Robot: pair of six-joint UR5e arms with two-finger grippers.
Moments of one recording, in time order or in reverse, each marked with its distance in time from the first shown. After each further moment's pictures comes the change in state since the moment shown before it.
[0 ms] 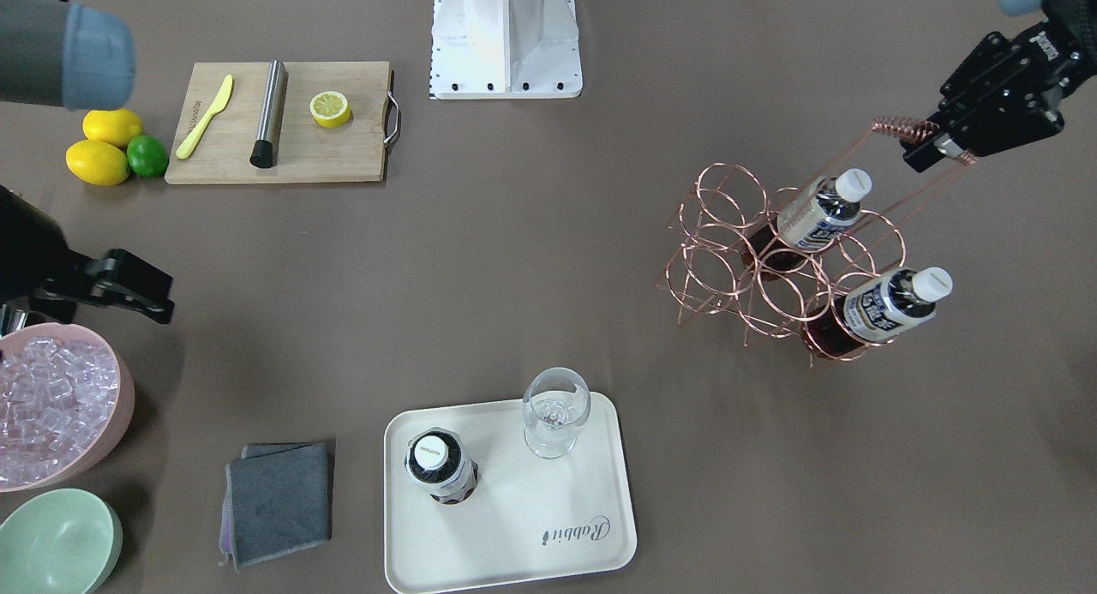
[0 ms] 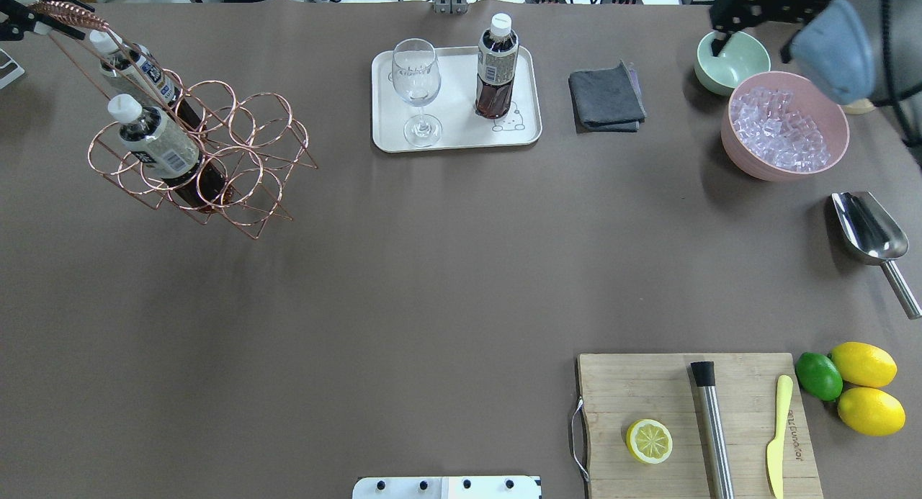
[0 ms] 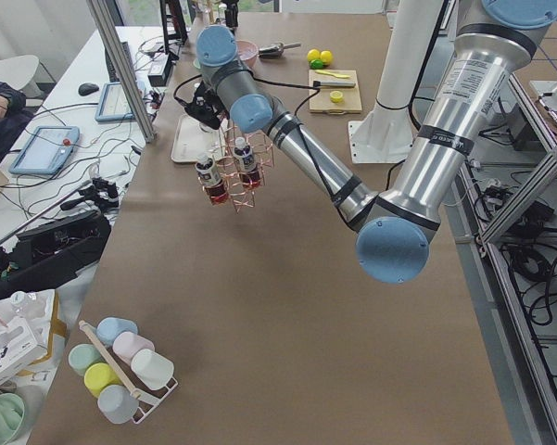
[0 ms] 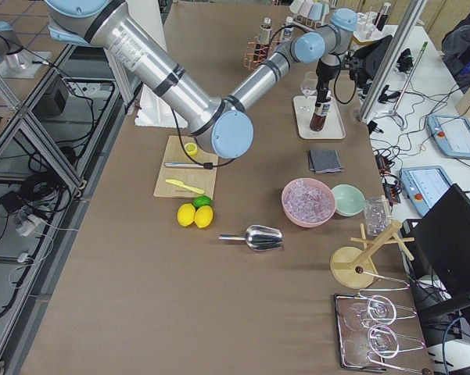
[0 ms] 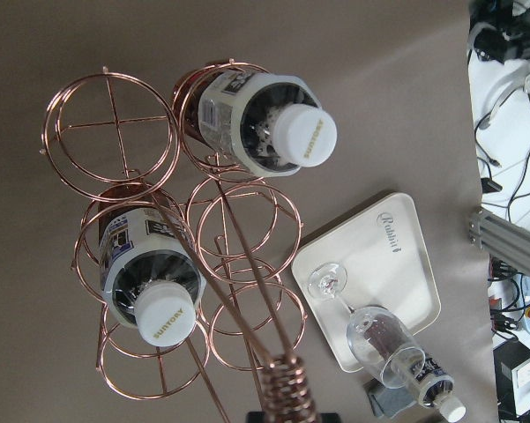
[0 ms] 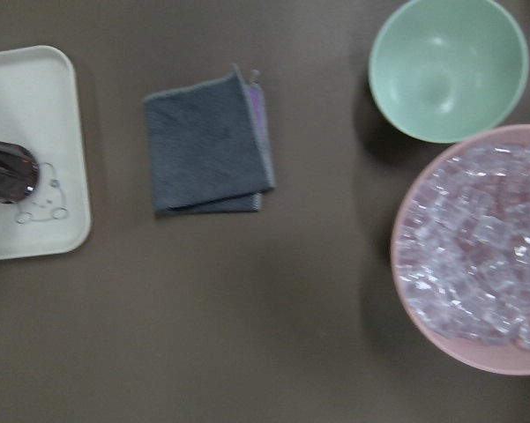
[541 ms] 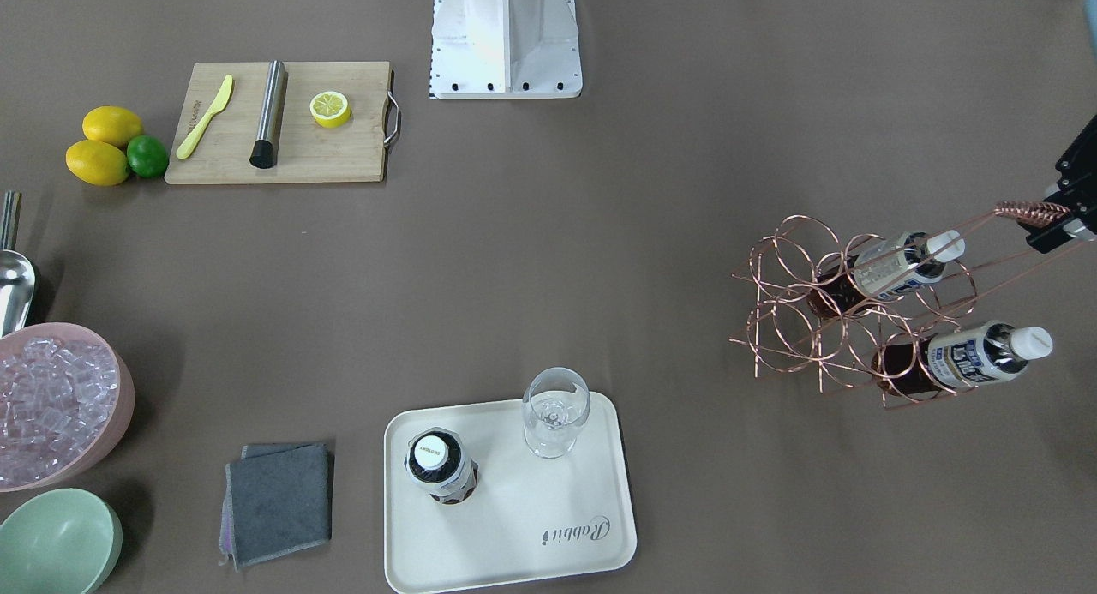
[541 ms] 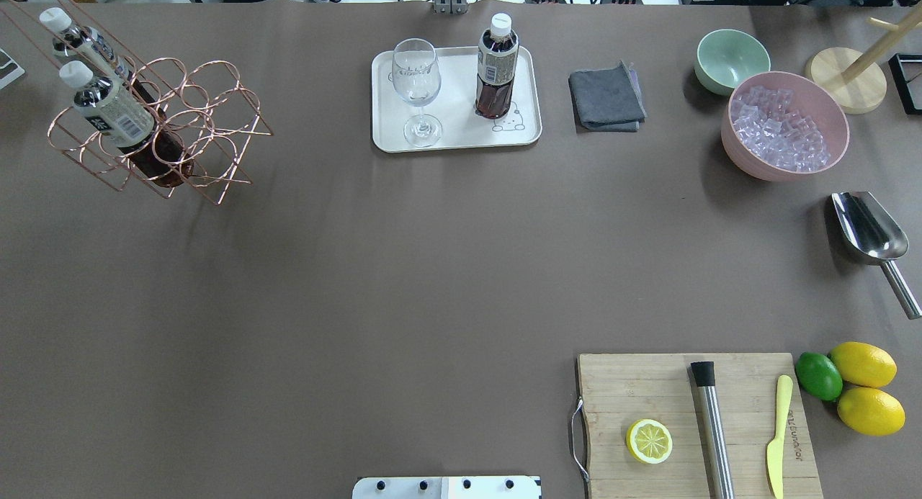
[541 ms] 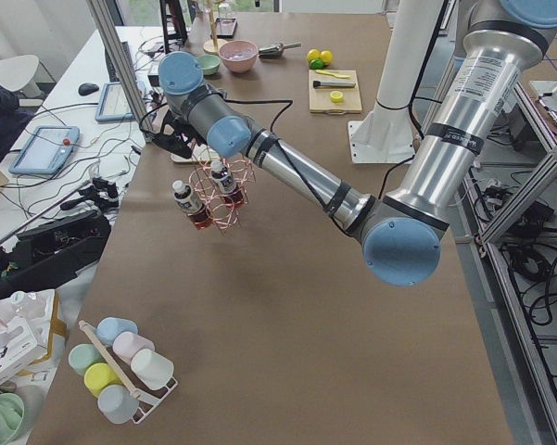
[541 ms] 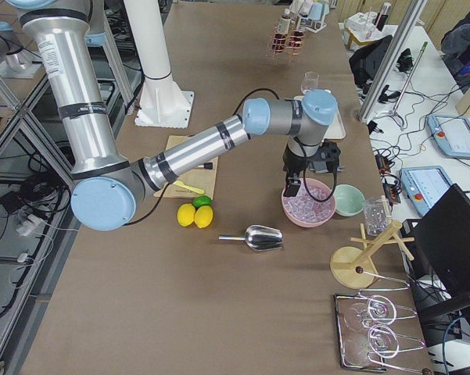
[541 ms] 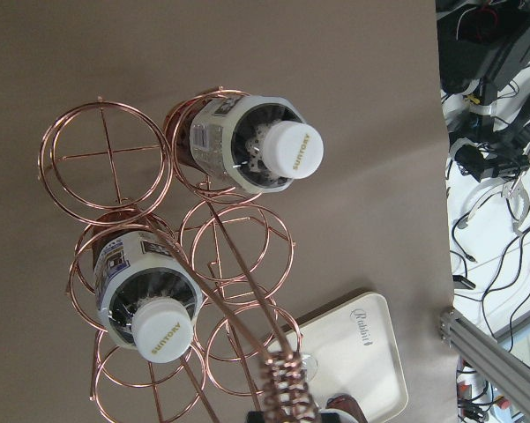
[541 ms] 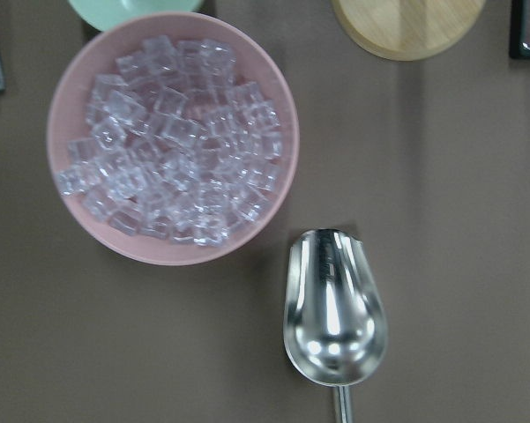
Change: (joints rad) left arm -0.105 -0.014 0.191 -0.002 -0.009 0.086; right arm 0.272 -0.360 0.115 -0.136 0.041 -0.489
